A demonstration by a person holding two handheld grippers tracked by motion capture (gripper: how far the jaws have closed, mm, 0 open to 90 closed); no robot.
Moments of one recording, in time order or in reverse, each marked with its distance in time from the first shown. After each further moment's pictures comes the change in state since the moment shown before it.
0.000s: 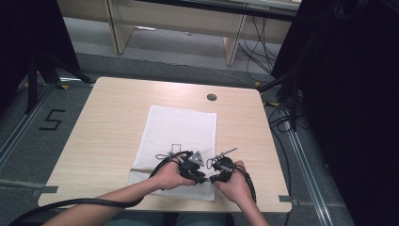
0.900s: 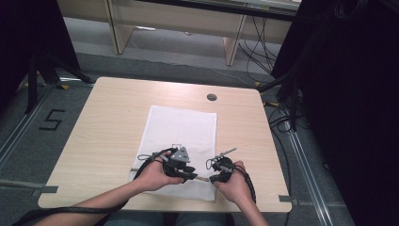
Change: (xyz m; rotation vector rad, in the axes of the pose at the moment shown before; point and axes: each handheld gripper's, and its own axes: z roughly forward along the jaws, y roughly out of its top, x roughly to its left) left arm -0.002 -0.012 -0.042 -0.101 0.049 -0.038; right arm 0.002 0.000 0.000 0.005 -0.013 -0.003
